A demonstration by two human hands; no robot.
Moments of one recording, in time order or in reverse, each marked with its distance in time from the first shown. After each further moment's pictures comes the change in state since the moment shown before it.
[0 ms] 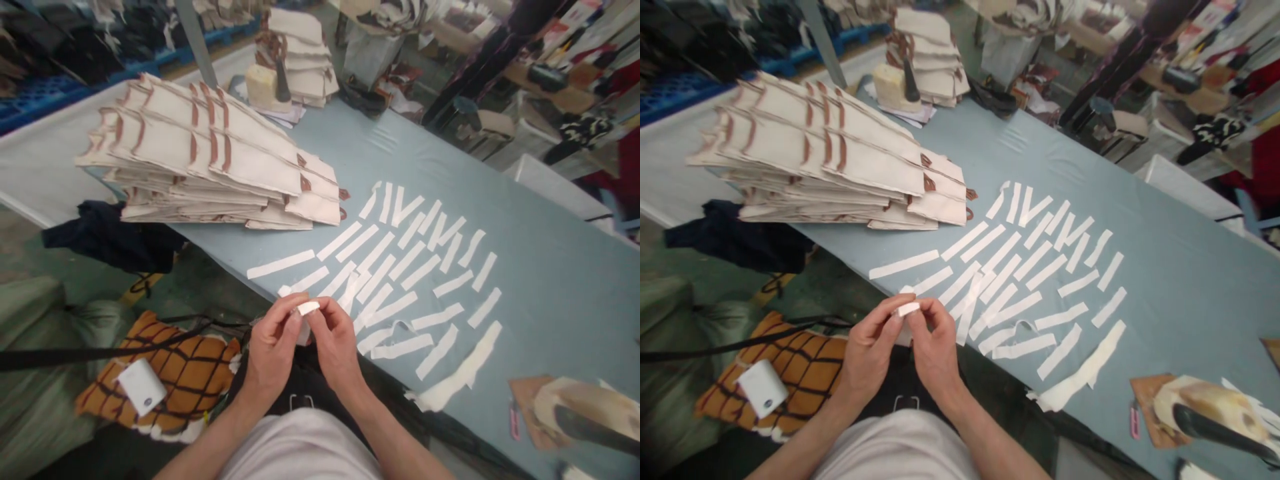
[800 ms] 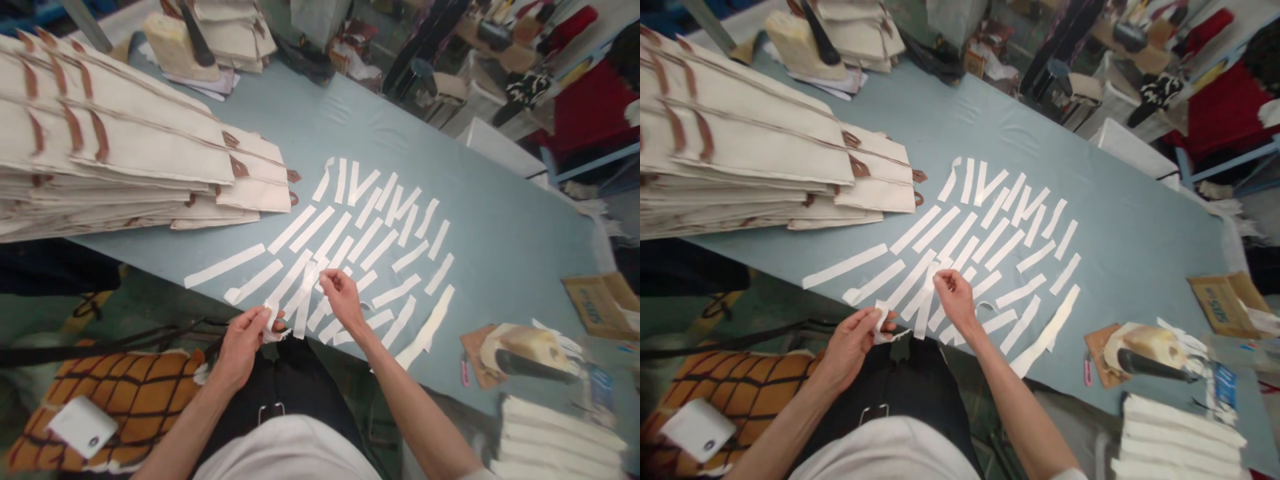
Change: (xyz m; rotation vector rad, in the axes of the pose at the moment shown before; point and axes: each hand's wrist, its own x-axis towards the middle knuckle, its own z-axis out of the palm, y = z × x) left_hand 0.016 -0.085 0.059 -0.093 -0.200 -0.517; right_hand 0.090 0.056 -0.172 -0.604 0.221 -0.092
